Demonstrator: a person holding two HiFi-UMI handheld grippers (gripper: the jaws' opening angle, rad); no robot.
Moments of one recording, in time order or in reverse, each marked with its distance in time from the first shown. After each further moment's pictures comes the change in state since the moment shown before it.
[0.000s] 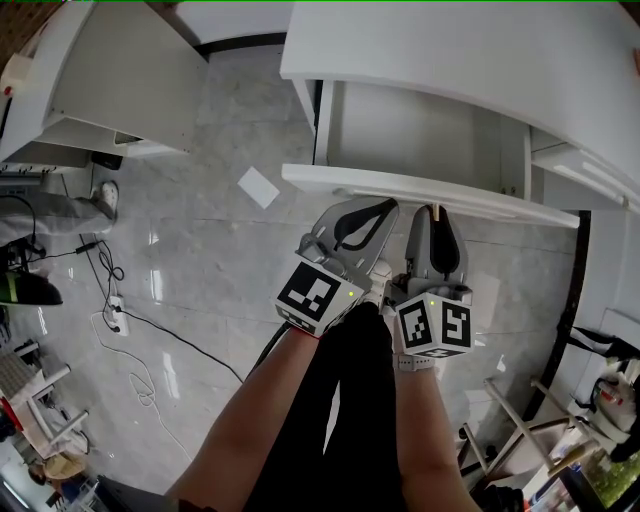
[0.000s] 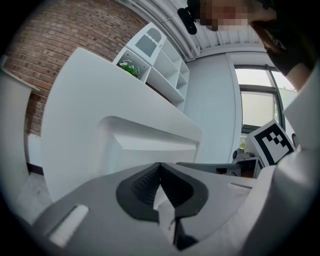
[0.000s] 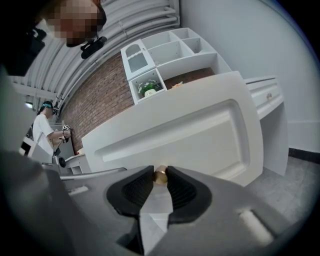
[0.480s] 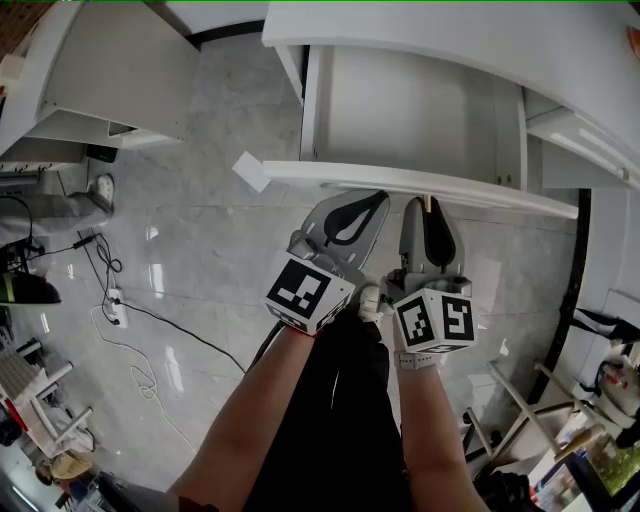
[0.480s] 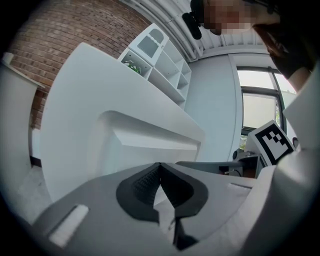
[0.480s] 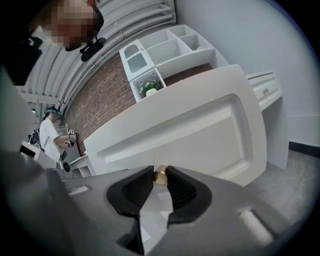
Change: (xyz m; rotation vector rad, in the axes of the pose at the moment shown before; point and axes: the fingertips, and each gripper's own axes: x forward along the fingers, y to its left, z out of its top) left arm -0.018 -0.026 -0.010 -0.053 -0.002 0.011; right arm -0.032 0.004 -0.009 0.037 0.037 0.046
